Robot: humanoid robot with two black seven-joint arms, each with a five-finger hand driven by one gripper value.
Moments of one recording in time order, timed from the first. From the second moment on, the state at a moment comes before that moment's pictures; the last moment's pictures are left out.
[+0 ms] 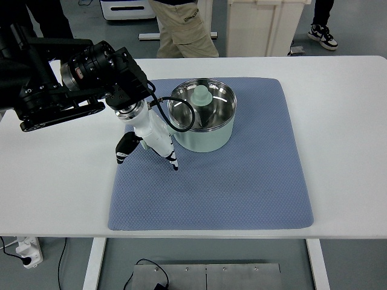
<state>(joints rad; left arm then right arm) -1.64 0.33 0.31 -1.16 1.86 -0.61 -0.60 -0.02 0.00 0.39 0.16 -0.46 -0.08 -0.10</state>
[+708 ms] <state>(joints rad) -1.66 0.31 0.34 -1.08 1.97 -0.61 -0.59 -0.02 0.00 0.39 0.16 -0.46 -0.08 -0.10</state>
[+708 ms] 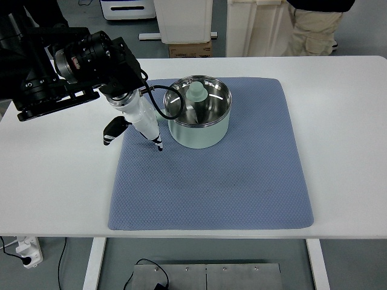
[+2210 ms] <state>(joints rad) -1.62 0.28 0.20 -1.17 1.37 -0.61 -0.60 -0.02 0.00 0.39 0.16 -0.46 -0.08 -0.10</state>
